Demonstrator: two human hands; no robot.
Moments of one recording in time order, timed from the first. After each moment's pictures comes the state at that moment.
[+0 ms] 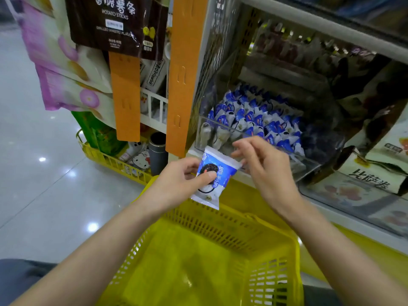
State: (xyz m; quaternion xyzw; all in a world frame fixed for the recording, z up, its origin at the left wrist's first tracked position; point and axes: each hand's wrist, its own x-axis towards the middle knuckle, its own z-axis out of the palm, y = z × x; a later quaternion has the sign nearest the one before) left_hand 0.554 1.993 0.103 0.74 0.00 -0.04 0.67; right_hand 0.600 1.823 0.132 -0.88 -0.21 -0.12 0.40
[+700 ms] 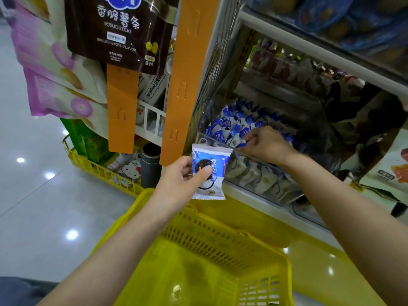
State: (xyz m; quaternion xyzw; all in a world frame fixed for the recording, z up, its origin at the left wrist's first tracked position) left_hand 0.575 1.988 0.110 0.68 0.07 0.01 0.73; right_hand 0.705 1.823 0.166 -0.97 -0.07 0.08 0.22
